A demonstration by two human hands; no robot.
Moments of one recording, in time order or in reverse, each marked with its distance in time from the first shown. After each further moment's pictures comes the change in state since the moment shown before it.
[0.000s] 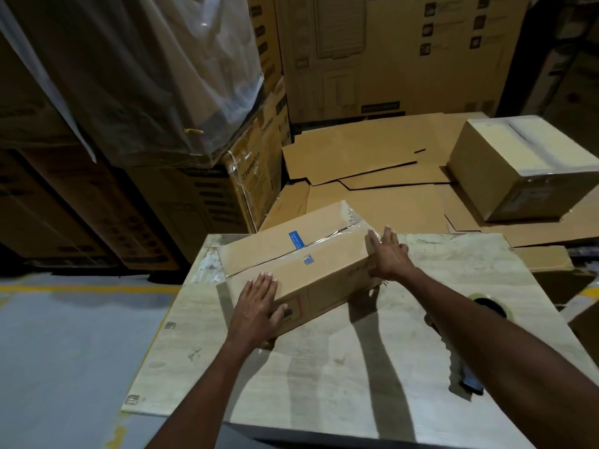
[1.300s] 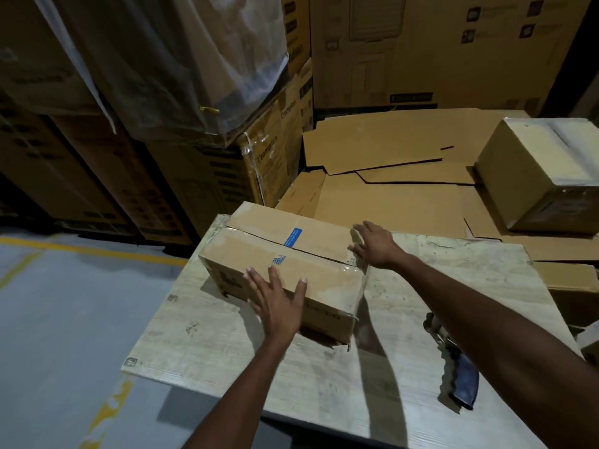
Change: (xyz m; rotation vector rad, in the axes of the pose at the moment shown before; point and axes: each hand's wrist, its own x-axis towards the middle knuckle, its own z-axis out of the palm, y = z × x) left_hand 0.012 0.105 0.011 -0.482 0.102 -0.752; right_hand 0.034 -0.009 -0.005 0.126 -0.042 -0.275
